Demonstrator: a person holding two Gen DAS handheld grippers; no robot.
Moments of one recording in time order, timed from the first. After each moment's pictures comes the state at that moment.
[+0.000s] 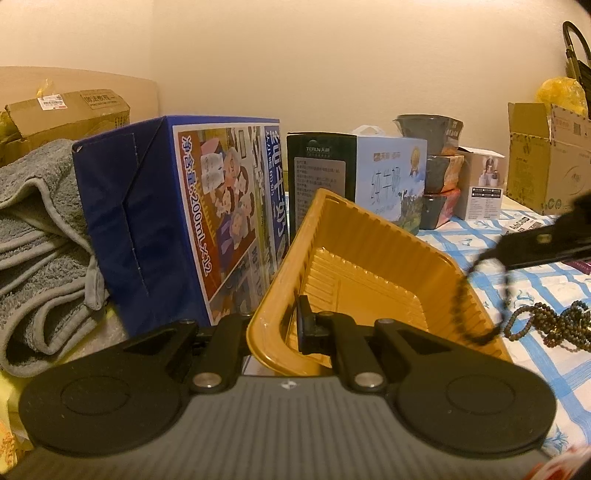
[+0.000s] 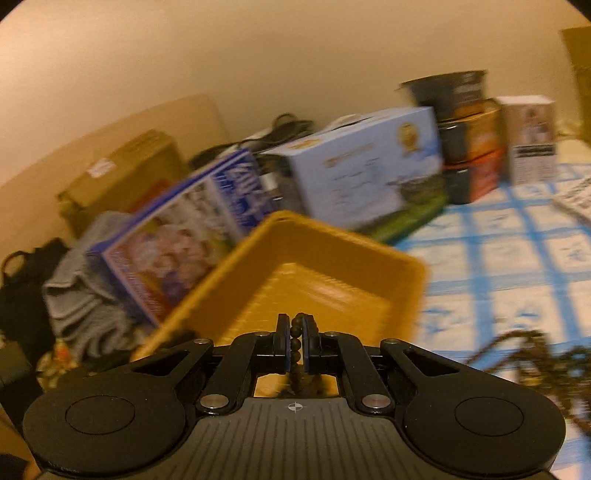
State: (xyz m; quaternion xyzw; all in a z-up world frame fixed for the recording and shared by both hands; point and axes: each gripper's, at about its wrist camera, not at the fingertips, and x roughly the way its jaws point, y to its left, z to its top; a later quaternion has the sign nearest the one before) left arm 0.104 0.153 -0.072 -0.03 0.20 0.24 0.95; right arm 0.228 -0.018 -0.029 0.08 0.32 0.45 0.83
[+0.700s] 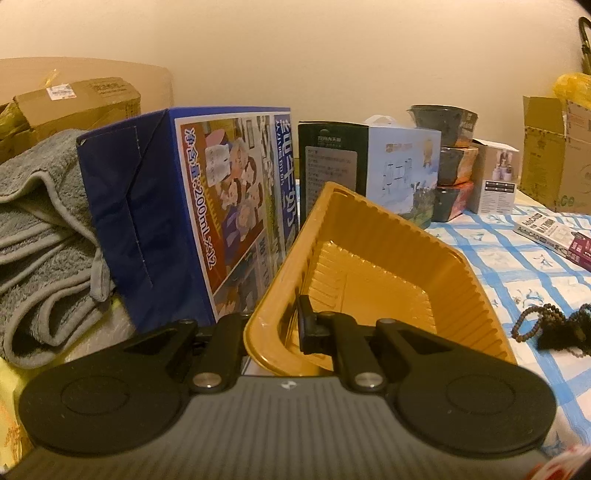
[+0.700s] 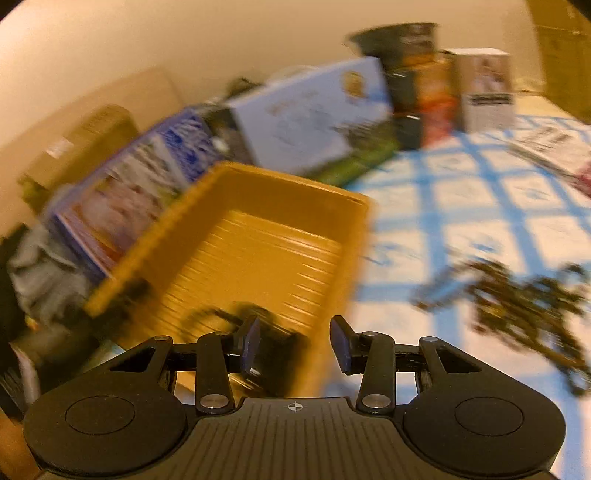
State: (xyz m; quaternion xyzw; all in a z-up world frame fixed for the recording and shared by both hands) left arm 0.113 0.152 -0.069 -0.04 0.22 0.26 0.94; right arm 0.221 -0.062 -0.063 0.05 0.38 0.37 0.85
